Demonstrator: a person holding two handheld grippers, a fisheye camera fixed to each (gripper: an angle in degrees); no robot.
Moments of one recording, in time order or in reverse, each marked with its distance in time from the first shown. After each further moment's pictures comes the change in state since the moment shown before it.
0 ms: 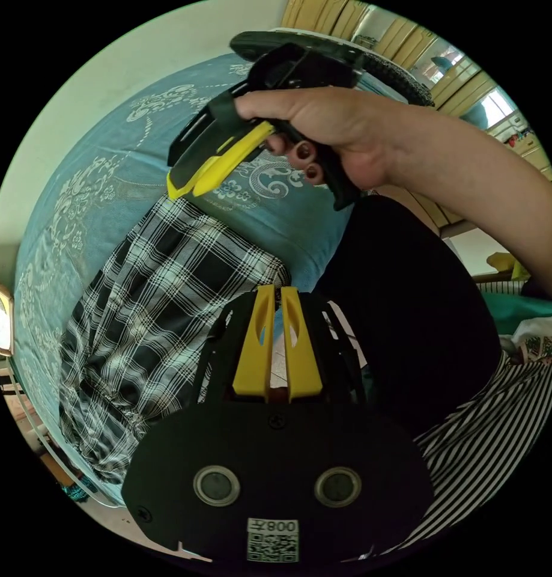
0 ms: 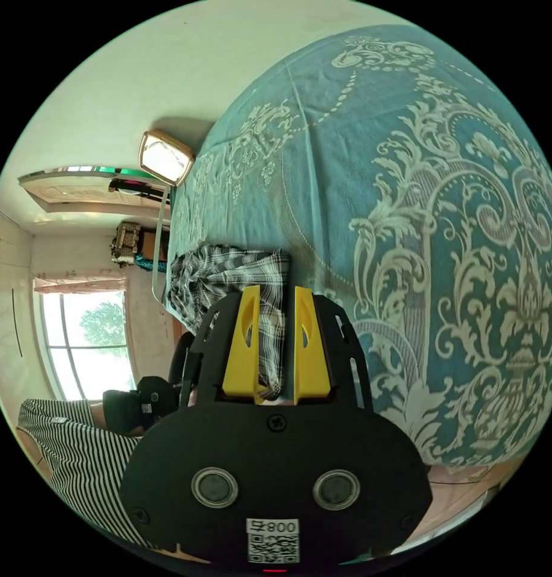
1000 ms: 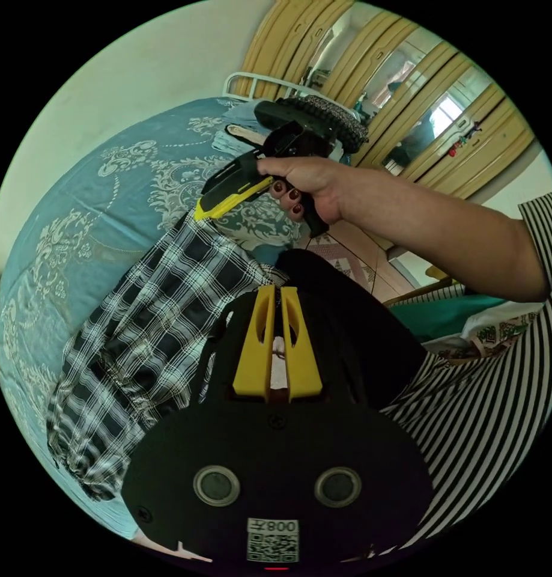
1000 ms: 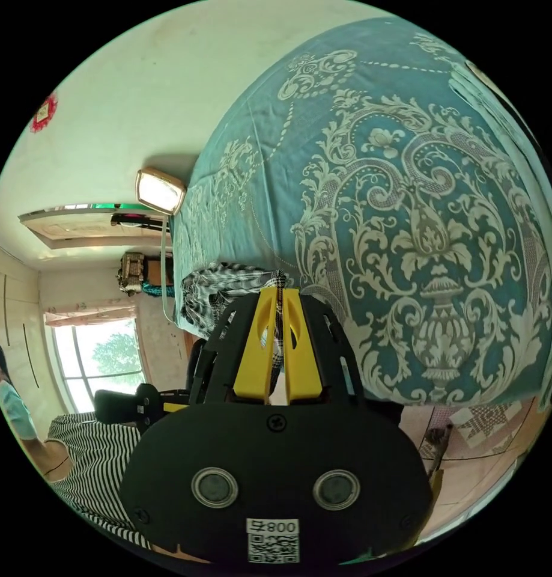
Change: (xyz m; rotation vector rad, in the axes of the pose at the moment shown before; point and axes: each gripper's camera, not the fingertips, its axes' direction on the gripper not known) left arm 0.032 -0.075 -0.287 0.244 0.212 0.069; right arm 0.039 0.032 -0.040 0.084 -0.078 0.141
